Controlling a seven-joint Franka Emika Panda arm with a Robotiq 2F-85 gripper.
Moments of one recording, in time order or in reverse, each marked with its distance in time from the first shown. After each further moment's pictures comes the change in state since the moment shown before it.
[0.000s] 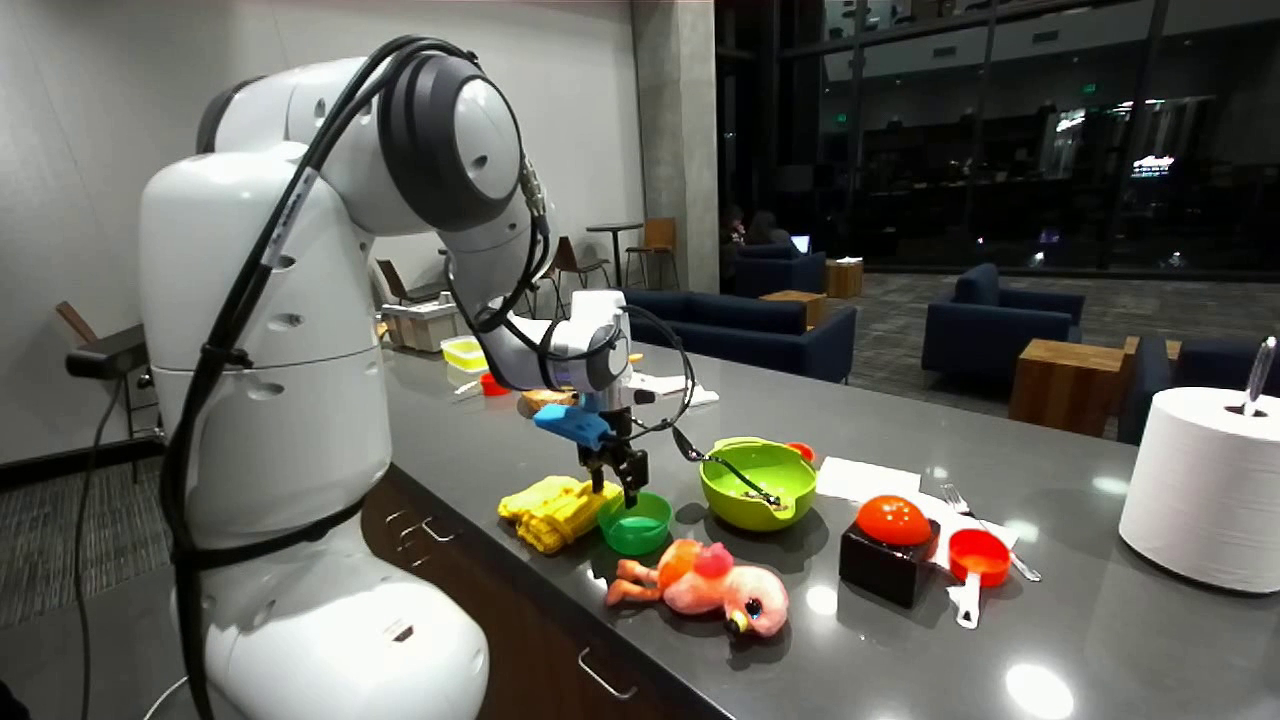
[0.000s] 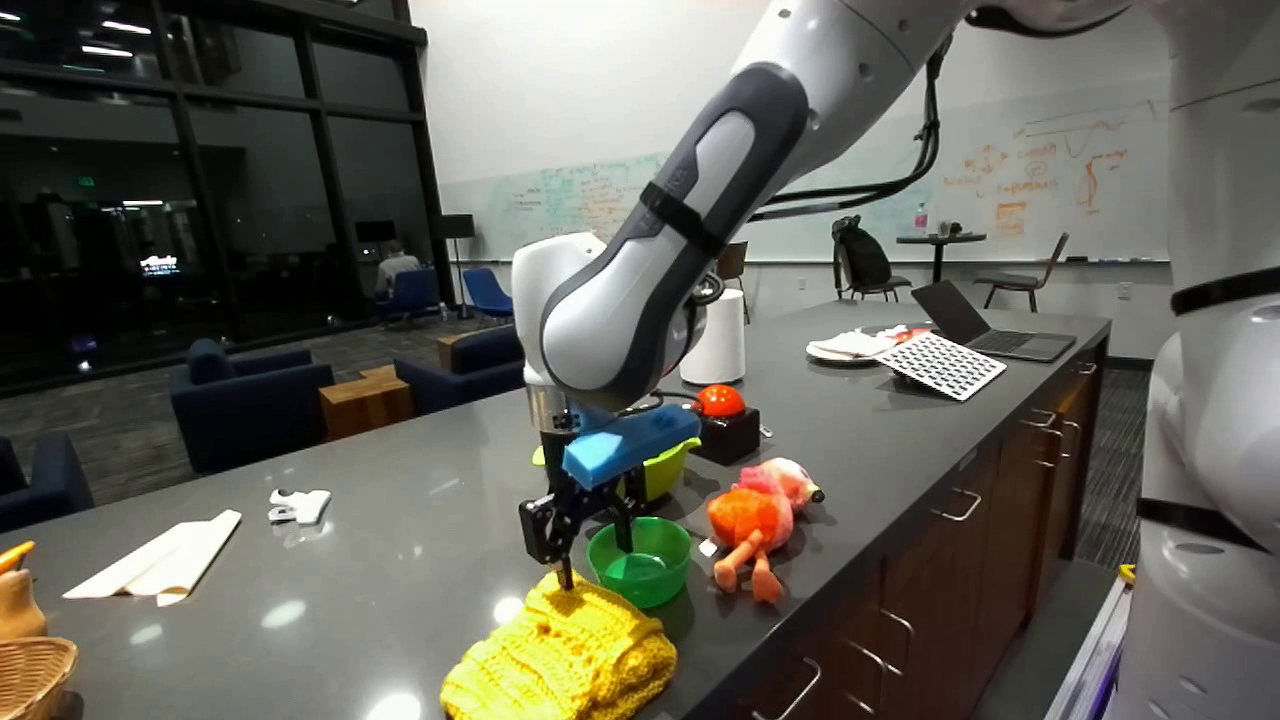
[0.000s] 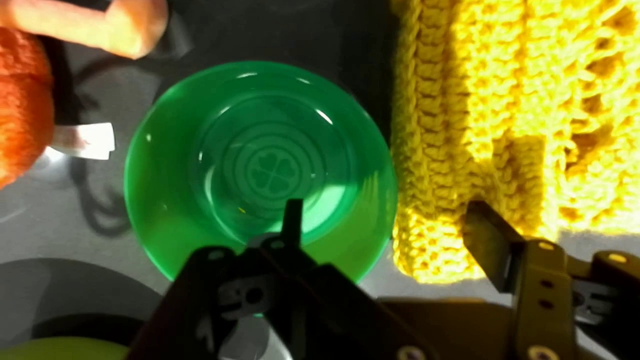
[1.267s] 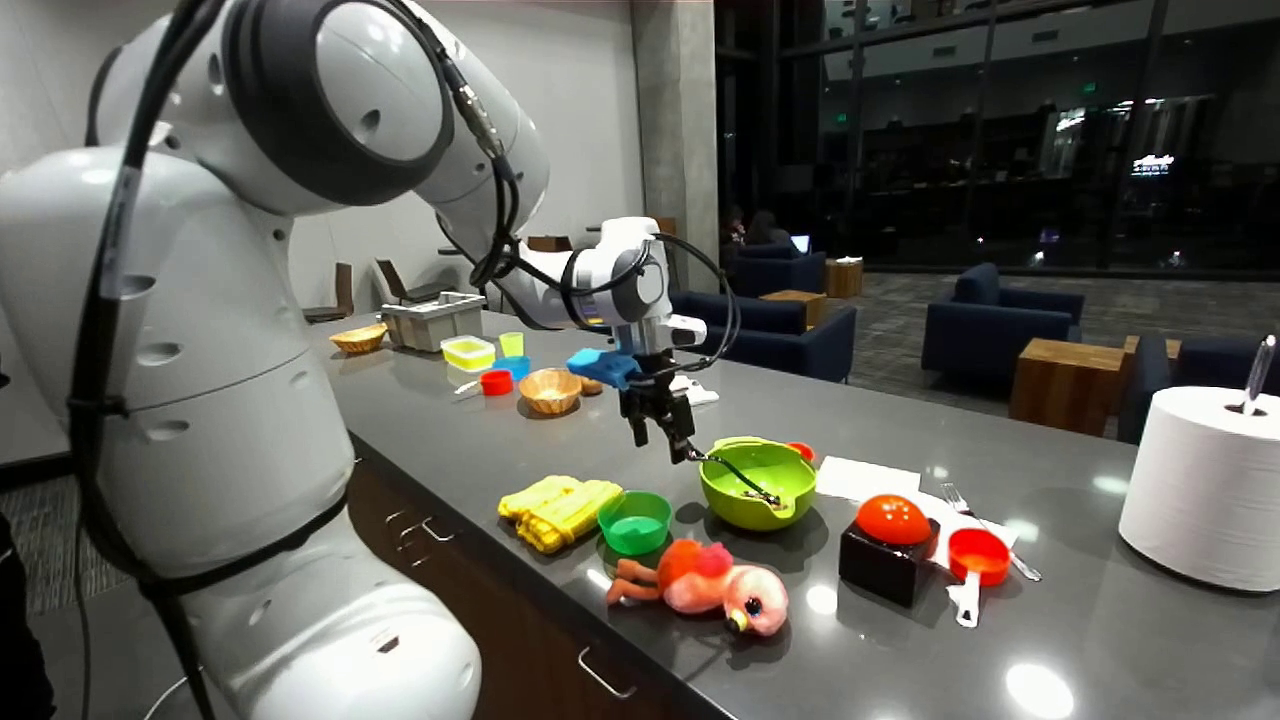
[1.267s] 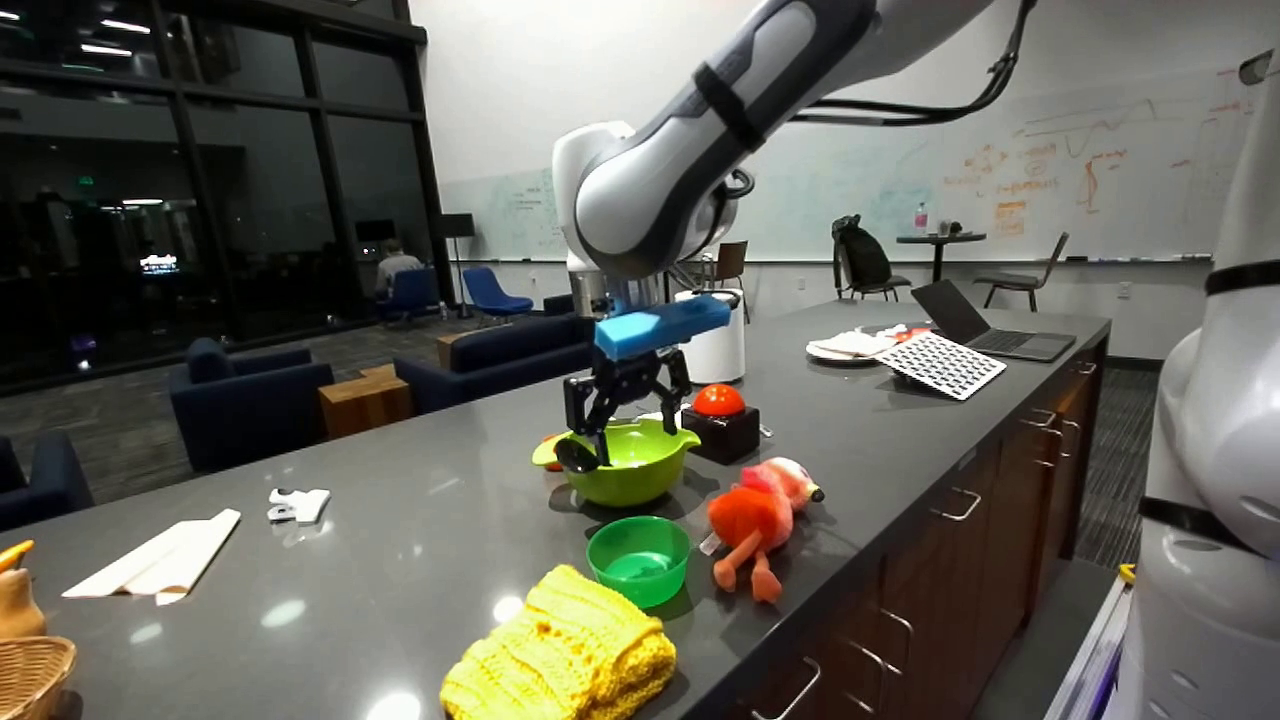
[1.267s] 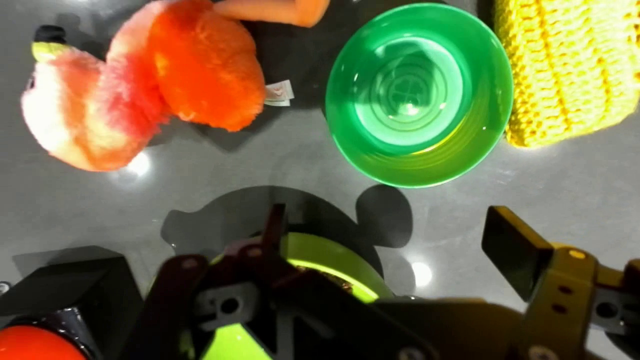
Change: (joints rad) arm -0.083 -0.200 -0.064 0.045 -0.047 -0.238 0.068
